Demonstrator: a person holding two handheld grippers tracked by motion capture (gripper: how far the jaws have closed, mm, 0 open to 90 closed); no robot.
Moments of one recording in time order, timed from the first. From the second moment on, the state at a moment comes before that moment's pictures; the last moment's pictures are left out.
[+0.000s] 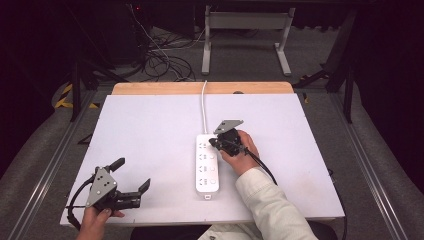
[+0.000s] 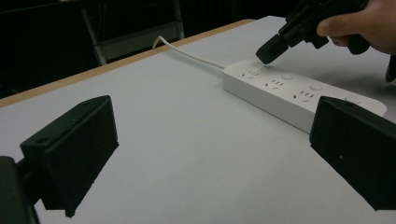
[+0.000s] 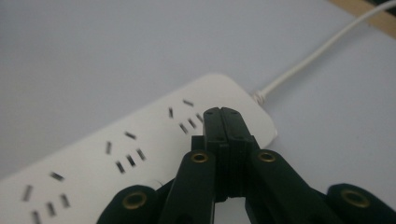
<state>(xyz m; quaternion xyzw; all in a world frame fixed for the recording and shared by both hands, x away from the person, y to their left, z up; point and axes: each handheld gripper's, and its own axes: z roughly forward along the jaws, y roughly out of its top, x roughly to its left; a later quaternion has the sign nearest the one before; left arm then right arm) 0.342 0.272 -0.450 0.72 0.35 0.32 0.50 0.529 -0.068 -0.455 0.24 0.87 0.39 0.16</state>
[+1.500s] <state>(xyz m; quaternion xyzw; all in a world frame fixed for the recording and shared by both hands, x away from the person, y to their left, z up) 0.343 0.272 -0.449 0.72 0.35 0.32 0.50 0.462 -0.150 -0.395 0.24 0.80 0.52 0.15</state>
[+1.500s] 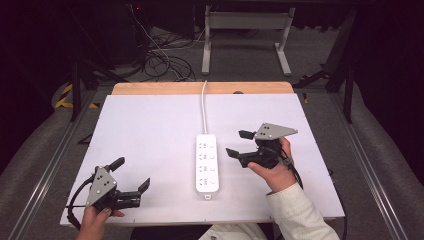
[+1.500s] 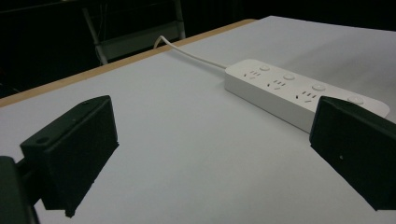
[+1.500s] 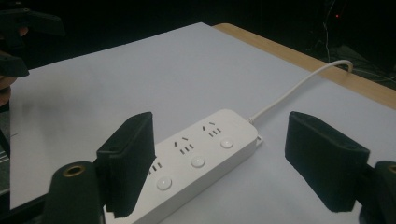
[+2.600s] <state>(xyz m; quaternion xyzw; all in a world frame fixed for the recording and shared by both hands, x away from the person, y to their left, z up) 0.347 0.270 -0.453 0.74 0.35 0.30 0.49 0.425 -0.228 -0.481 0.33 0.80 0.49 0.14</state>
